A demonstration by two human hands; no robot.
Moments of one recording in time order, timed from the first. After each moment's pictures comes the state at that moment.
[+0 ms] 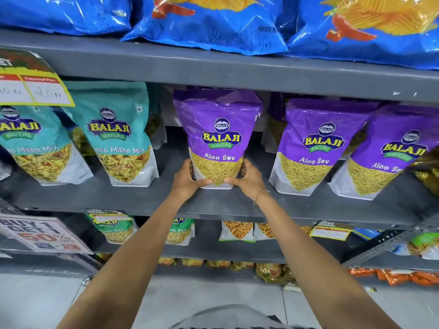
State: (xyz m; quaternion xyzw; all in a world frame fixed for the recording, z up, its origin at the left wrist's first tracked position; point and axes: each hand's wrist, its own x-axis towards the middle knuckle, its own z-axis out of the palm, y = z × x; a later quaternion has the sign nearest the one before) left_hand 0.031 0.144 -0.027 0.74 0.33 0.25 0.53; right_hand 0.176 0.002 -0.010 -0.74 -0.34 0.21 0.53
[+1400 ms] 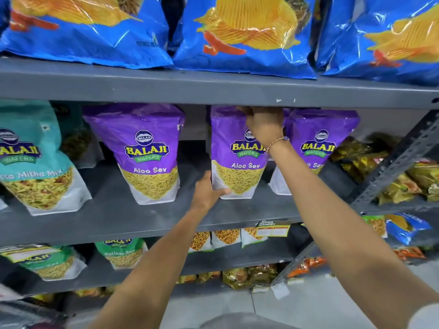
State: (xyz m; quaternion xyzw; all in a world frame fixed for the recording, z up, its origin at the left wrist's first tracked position) left_hand 0.185 -0.002 -0.024 0.78 0.27 0.20 0.52; right_hand 0.289 -0.094 0.182 -0.87 -0.37 -0.24 0.24
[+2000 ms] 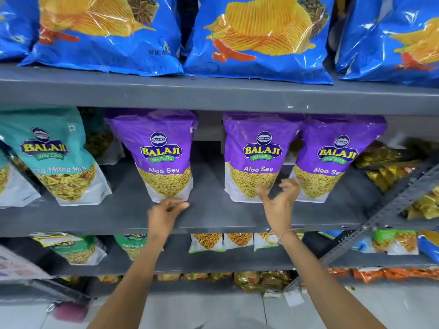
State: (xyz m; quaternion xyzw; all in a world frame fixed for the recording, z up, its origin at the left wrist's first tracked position) left_hand 0.055 0.041 -0.041 0.77 0.40 0.28 0.42; right_hand 0.248 -0.168 0.004 -0.75 -0.27 -0.12 0.59
